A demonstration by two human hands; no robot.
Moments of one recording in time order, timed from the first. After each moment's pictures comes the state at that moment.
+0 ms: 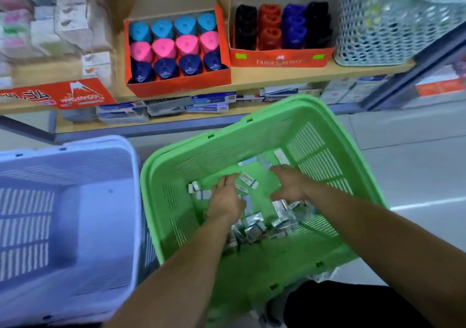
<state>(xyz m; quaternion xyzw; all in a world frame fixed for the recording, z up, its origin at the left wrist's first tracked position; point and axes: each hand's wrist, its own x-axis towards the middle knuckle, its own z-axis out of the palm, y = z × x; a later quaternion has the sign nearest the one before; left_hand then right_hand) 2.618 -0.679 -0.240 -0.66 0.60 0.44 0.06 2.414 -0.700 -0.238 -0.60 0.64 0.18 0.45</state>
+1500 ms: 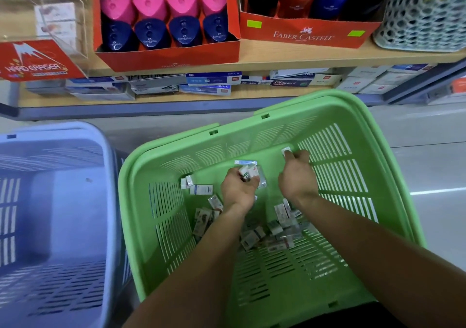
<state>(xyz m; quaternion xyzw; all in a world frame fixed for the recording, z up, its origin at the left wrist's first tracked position) 2.573 -0.701 -0.297 -0.75 0.36 0.54 -0.12 2.430 -0.700 -0.288 -0.52 0.81 0.06 0.27</state>
